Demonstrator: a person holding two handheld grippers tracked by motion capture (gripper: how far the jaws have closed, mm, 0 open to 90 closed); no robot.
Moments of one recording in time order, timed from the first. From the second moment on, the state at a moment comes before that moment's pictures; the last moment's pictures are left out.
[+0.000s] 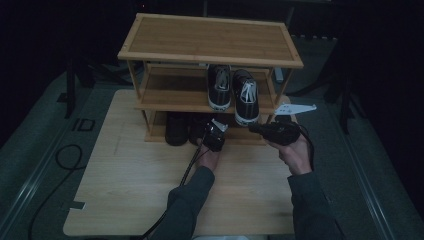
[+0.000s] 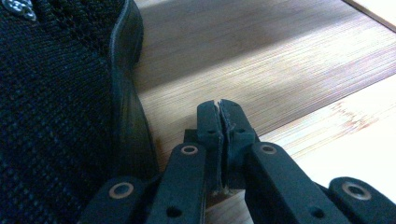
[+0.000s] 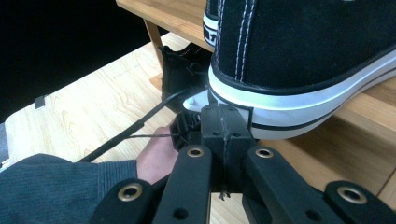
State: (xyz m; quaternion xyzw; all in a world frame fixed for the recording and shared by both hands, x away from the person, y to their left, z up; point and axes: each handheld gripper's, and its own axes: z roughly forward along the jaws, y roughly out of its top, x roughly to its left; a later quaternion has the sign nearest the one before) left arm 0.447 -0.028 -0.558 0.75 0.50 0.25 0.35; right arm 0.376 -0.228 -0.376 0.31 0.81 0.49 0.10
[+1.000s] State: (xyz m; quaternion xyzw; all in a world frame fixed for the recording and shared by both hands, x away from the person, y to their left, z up) left arm 0.448 -0.027 -0.558 0.75 0.50 0.25 0.35; right arm 0.393 -0.215 -0.376 0.31 0.81 0.48 0.11
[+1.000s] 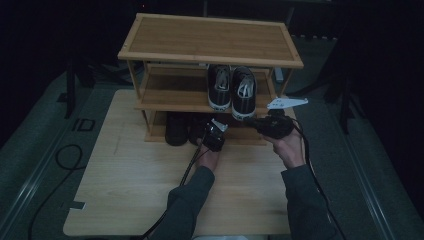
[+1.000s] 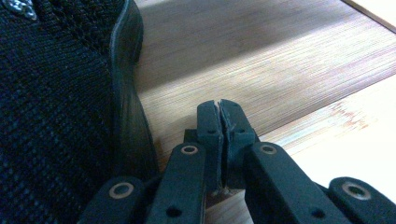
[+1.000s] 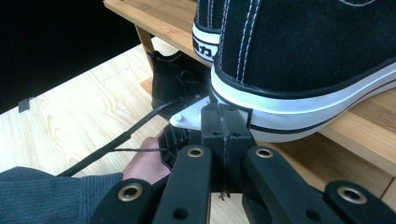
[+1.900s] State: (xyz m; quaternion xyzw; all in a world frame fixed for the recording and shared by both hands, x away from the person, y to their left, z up) left arm 0.448 -0.027 -0.558 0.75 0.50 0.25 0.35; right arm 0.398 -0.212 -0.378 0.32 0.80 0.48 0.14
